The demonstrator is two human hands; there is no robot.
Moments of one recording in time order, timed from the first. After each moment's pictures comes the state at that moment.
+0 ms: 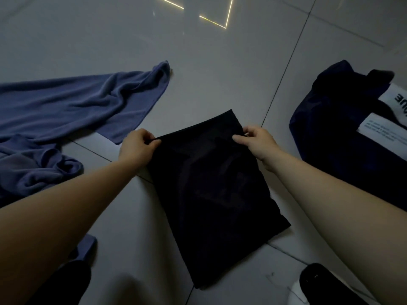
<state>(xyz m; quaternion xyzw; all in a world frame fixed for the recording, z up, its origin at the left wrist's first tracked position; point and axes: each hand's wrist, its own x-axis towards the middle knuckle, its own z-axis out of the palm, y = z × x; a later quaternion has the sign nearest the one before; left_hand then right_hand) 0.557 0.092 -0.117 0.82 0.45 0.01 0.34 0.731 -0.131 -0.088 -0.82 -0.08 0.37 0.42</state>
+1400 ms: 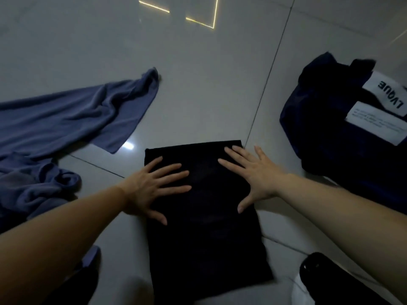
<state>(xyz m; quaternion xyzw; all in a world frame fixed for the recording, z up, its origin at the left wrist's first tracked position) 0.512 0.085 -0.144 0.96 -0.26 -0.11 0.02 0.704 -0.191 -0.100 -0.77 -0.54 0.29 -0.16</state>
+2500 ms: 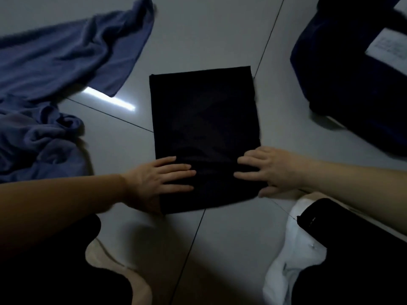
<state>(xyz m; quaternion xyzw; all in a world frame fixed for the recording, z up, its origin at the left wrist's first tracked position) 0.429 0.032 -0.133 0.91 -0.37 -0.17 0.04 0.637 -0.272 -0.110 -0.60 -0.78 0.16 -0.08</state>
